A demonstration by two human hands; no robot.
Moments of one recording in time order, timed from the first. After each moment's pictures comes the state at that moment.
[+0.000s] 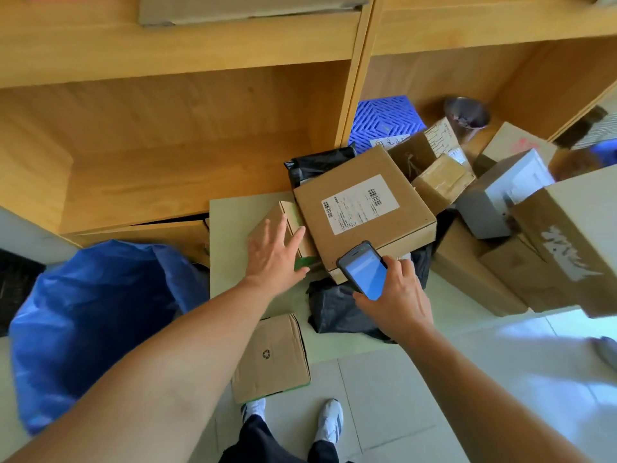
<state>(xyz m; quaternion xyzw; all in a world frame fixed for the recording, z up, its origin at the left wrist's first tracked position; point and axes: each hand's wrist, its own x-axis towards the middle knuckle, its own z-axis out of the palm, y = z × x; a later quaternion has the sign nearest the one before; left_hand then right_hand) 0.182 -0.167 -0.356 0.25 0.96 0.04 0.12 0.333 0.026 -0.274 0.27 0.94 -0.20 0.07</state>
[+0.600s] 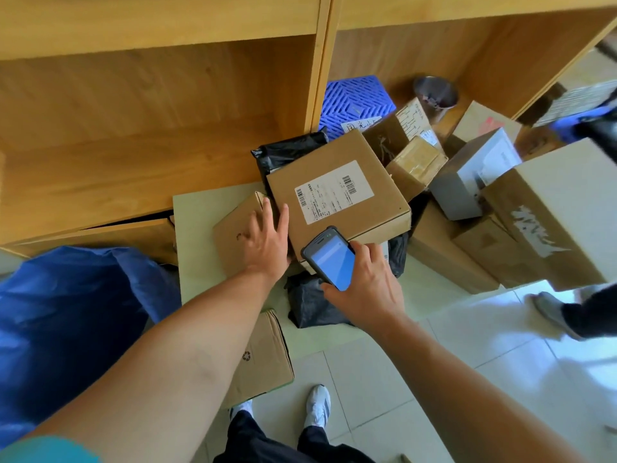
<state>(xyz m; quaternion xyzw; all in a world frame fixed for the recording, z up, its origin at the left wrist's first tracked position) 0.171 -0.119 -0.384 0.22 0.97 -0.02 0.07 0.322 0.013 -0.266 0.24 0.95 -0.19 0.05</state>
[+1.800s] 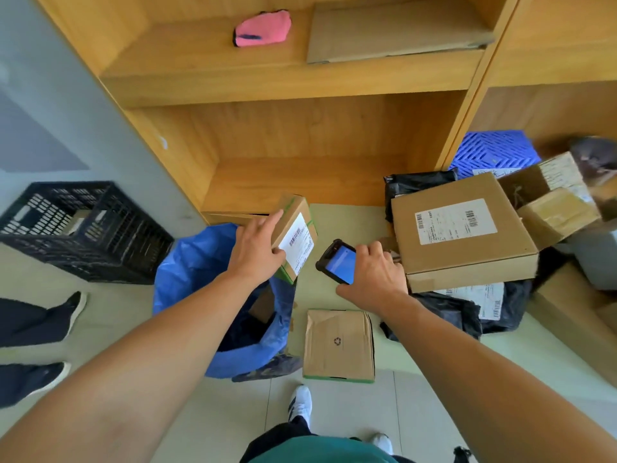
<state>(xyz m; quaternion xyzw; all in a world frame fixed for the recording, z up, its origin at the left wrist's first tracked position) 0.223 -0.357 -0.267 0.01 0.98 0.19 0.03 0.275 -0.117 -0.254 0.00 0.98 -0.13 0.12</state>
